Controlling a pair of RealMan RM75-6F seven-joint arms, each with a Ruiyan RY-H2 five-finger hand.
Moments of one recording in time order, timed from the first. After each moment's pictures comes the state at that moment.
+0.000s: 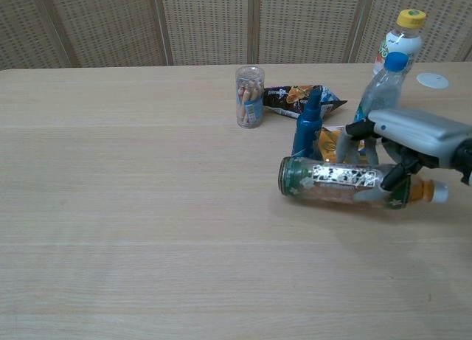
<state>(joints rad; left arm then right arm) -0.20 -0.73 -0.10 -1.87 1.47 1.36 -0.36 0.56 -1.59 0.07 -1.30 -1.48 1.05 0.03</state>
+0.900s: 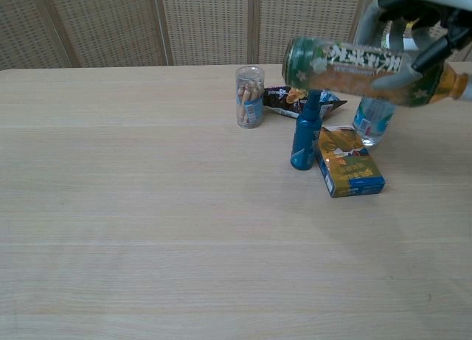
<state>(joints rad) -0.19 -0.72 -0.10 -1.89 1.49 1.39 -0.35 0.60 -1.31 0.21 -1.57 -1.46 1.11 0.11</state>
